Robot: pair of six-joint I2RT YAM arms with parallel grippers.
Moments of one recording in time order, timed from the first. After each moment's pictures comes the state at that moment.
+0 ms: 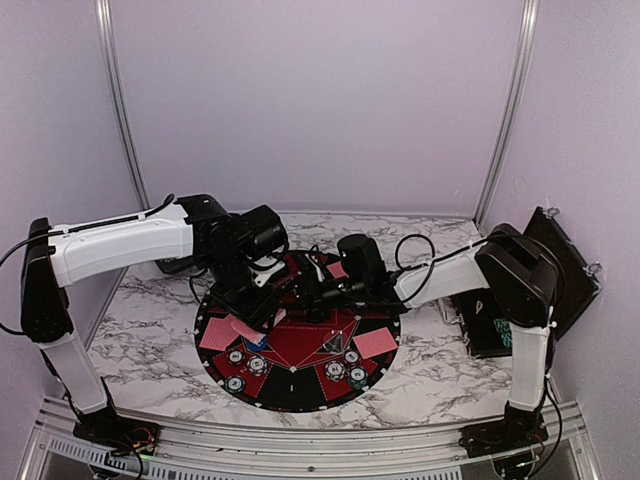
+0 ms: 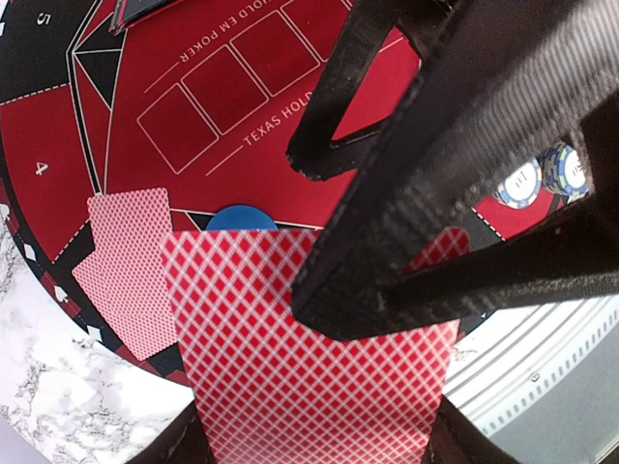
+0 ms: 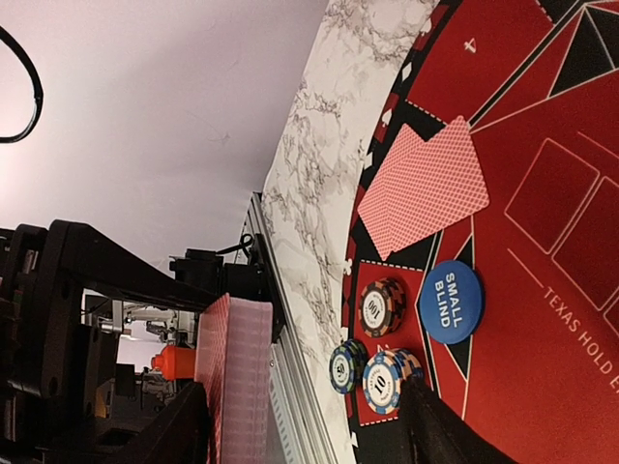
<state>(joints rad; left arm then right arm) -0.92 1.75 1.54 -1.18 0.03 -0.29 0.82 2.03 1.18 0.46 -0.82 0.96</state>
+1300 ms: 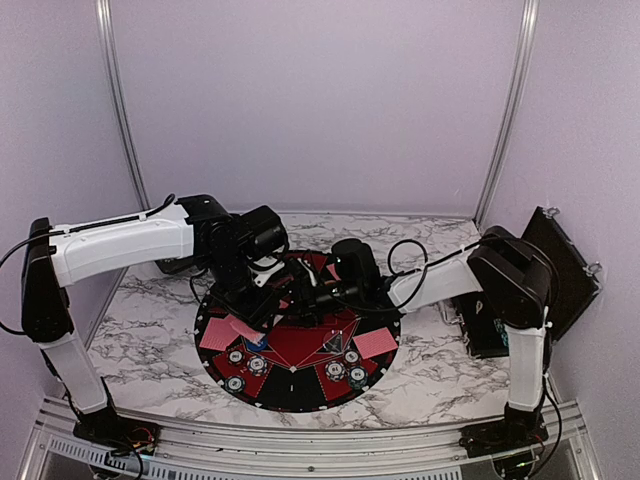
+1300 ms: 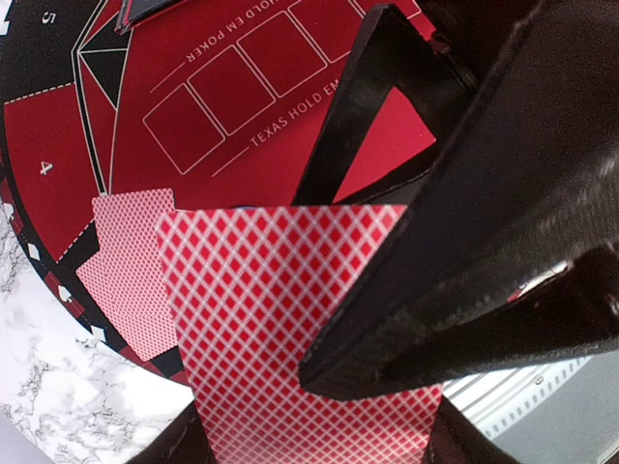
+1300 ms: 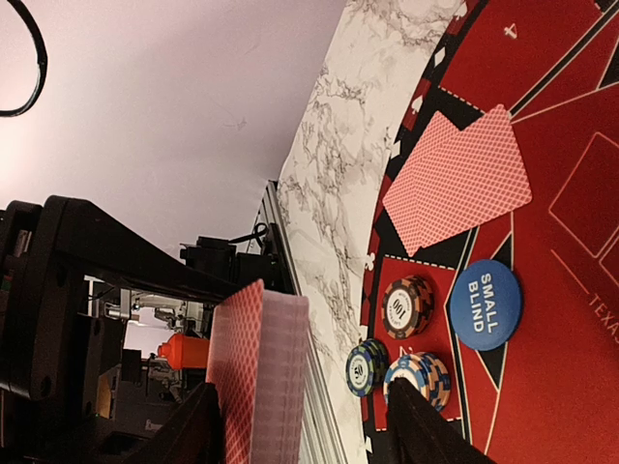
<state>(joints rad) -0.92 1.75 1.54 -1.18 0.02 -0.29 0.85 2.06 1.18 0.53 -0.83 0.99</state>
